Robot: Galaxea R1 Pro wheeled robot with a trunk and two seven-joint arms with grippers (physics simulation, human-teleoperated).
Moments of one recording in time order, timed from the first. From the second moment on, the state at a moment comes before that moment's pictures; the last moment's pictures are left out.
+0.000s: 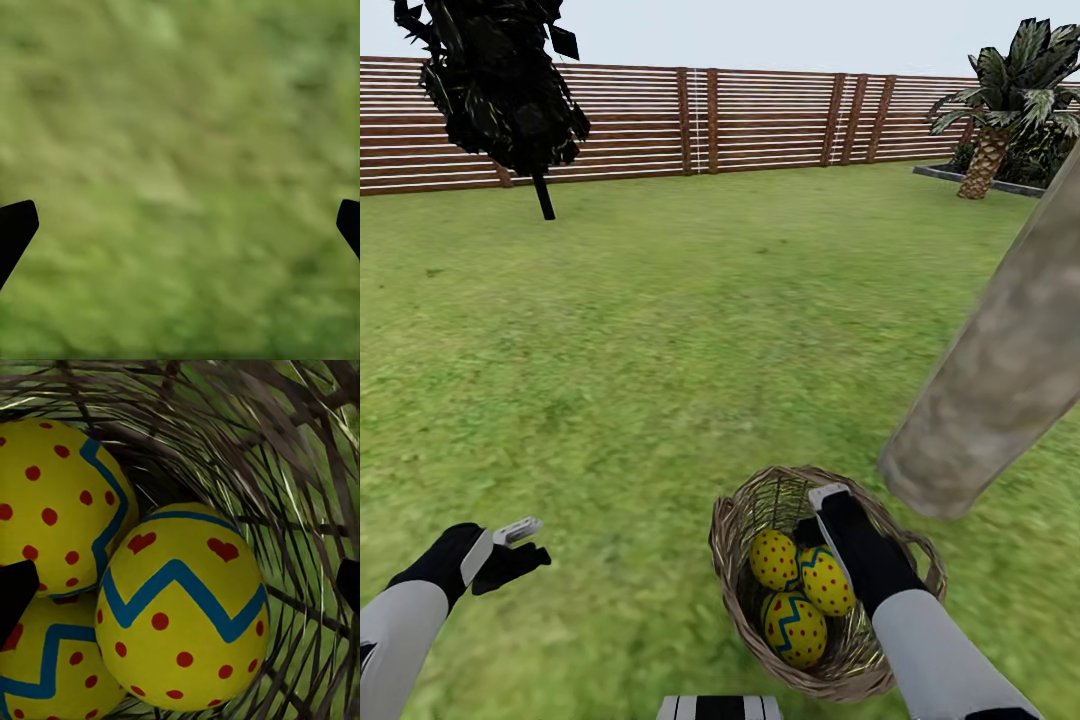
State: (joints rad) left arm -0.82 0.28 0.31 -0.33 0.06 0.73 -0.09; right arm -0.71 0.07 0.08 -0.81 0.26 0.90 0.05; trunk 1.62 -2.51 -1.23
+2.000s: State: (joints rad) left arm -0.82 0.28 0.31 -0.33 0.06 0.73 -0.09; right arm -0.71 0.06 0.07 -0.80 0.26 0.93 0.04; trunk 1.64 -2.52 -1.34
